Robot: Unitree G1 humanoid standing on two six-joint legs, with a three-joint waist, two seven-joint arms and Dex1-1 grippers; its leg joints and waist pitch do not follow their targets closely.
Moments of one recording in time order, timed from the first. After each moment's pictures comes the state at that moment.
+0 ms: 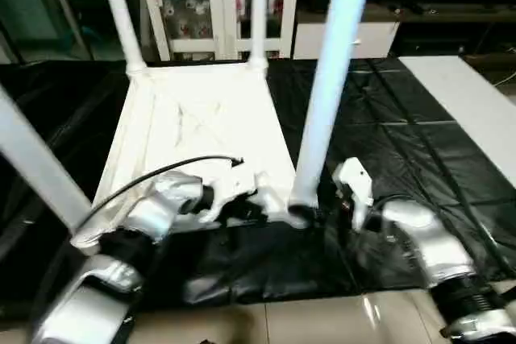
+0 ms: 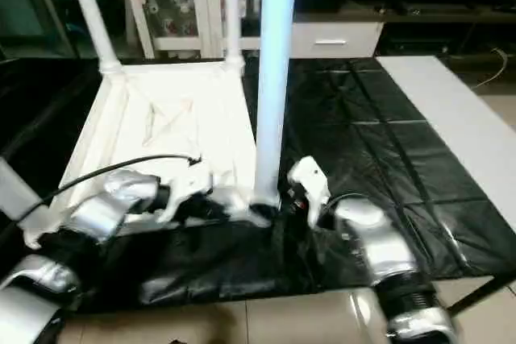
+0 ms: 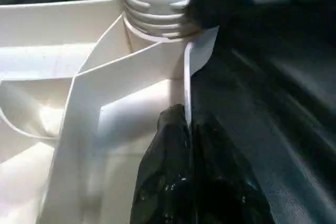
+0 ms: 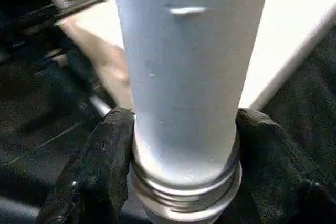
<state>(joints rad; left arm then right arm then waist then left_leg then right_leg) -0.67 0.25 -0.34 0.75 0.11 0.05 -1.06 -0.39 -0.29 0.15 0.50 0.18 0.08 0.77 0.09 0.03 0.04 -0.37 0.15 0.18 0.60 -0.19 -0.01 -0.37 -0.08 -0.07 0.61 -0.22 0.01</state>
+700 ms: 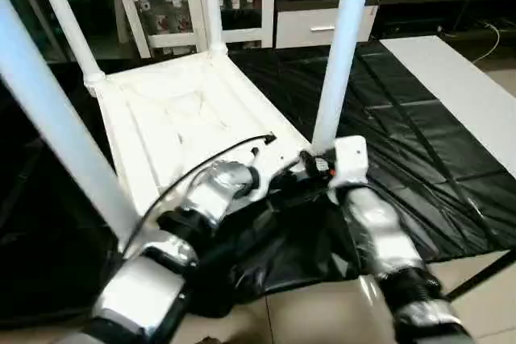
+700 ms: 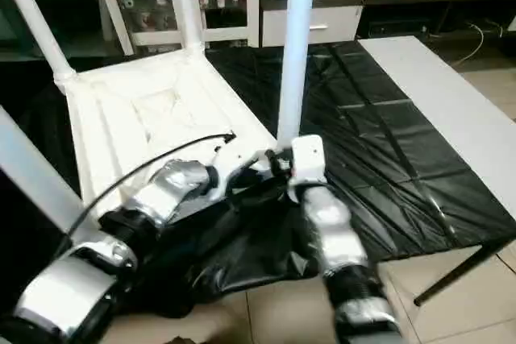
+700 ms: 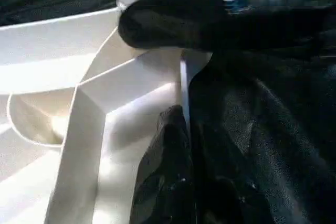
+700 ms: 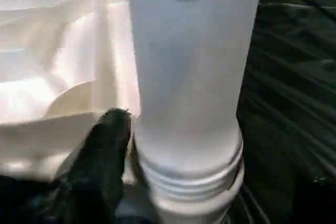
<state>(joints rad) -0.81 0.09 -0.31 0.93 0.15 0.08 -0.73 -0.43 -0.11 0.02 0.57 0.12 -0.02 0.31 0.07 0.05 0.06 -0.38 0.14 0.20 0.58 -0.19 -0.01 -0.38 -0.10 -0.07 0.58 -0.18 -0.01</state>
